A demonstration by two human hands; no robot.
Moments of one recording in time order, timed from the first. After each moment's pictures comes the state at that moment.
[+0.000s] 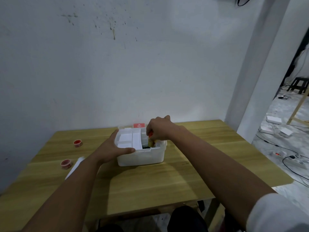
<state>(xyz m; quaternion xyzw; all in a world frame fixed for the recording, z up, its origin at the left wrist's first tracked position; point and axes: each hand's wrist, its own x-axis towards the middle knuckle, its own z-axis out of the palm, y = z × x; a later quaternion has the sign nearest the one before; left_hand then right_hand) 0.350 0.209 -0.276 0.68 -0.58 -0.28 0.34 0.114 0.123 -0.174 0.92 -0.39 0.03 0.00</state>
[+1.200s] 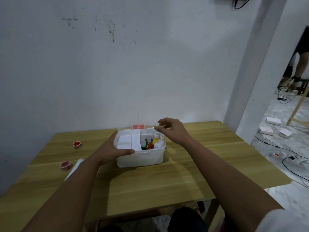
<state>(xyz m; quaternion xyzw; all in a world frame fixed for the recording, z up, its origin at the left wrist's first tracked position) 0.352 0.208 -0.277 0.68 -0.57 -0.29 0.35 0.058 0.109 -0.211 0.79 -0.41 0.36 -0.29</state>
